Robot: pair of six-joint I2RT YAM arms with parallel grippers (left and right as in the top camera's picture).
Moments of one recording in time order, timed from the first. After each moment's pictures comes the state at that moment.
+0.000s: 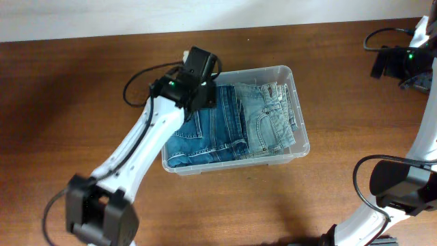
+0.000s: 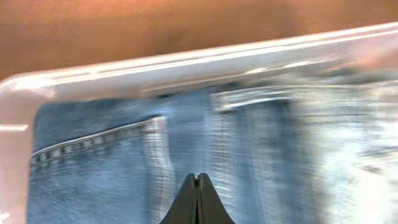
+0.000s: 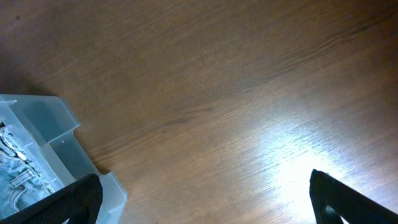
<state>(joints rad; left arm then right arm) -0.52 1.81 1.63 -0.82 -0.13 -0.38 -0.37 1.94 2.32 -1.65 0.04 0.08</state>
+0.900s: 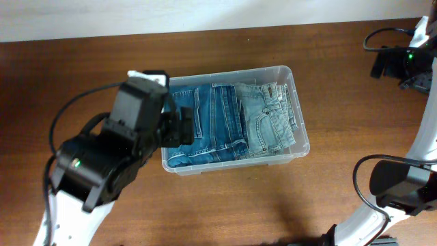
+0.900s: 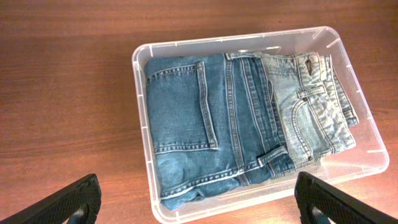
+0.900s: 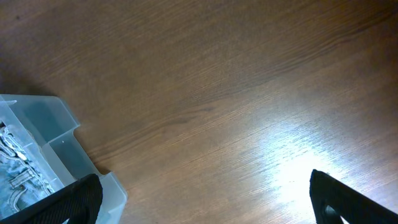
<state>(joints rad) -0.53 1.28 1.66 -1.22 -0.16 -0.38 -0.37 1.94 2.32 -1.65 0.04 0.08</state>
